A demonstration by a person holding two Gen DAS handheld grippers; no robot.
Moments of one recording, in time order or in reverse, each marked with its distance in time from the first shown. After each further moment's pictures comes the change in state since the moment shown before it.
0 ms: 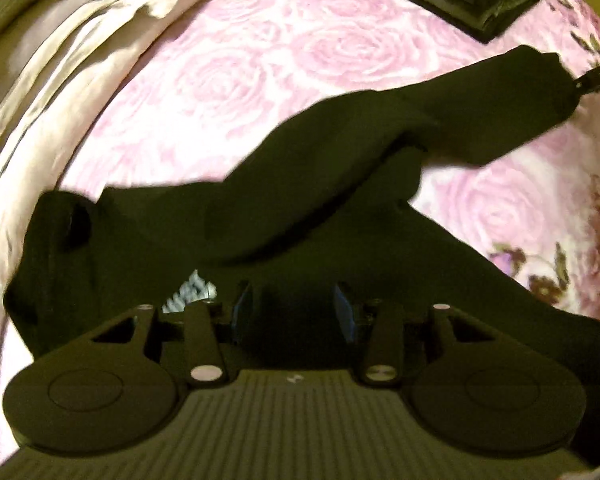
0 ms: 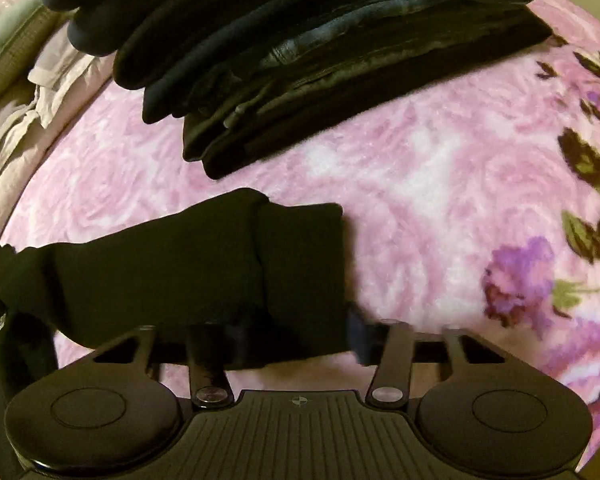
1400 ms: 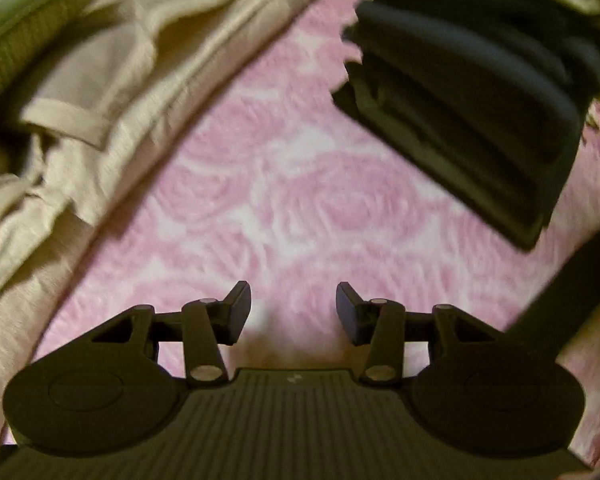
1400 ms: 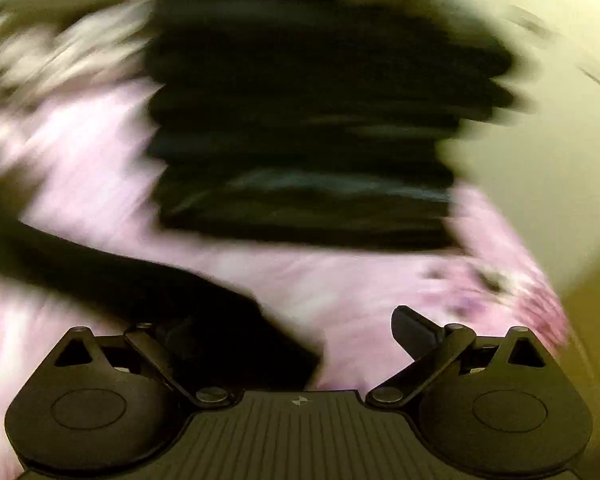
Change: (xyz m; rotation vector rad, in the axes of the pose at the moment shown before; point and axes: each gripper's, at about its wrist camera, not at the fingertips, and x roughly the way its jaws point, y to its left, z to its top) left arm 0.052 0.007 0.185 -0.033 -0.269 -0.055; right arm -0.069 -0.007 -0.017 -0.343 -0.385 -0.384
